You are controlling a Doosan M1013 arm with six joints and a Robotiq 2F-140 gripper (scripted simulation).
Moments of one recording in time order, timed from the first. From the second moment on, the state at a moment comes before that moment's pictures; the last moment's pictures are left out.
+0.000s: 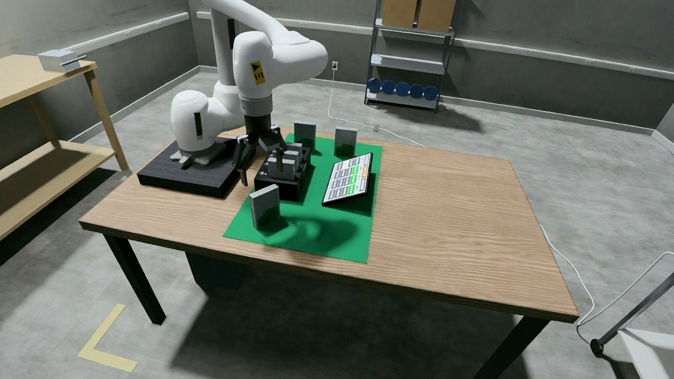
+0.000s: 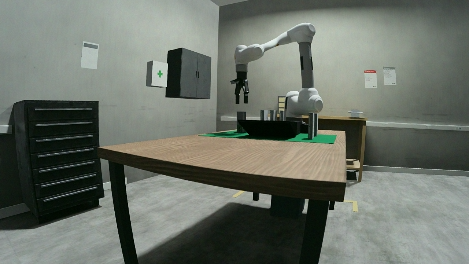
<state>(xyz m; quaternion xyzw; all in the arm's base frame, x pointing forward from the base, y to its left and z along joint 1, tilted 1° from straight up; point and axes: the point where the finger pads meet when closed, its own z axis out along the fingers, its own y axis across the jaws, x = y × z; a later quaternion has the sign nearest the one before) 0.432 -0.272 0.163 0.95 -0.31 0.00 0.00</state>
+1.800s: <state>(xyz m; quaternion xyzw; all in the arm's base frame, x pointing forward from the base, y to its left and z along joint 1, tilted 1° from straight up) 0.431 -0.273 0.130 0.95 -0.31 0.00 0.00</state>
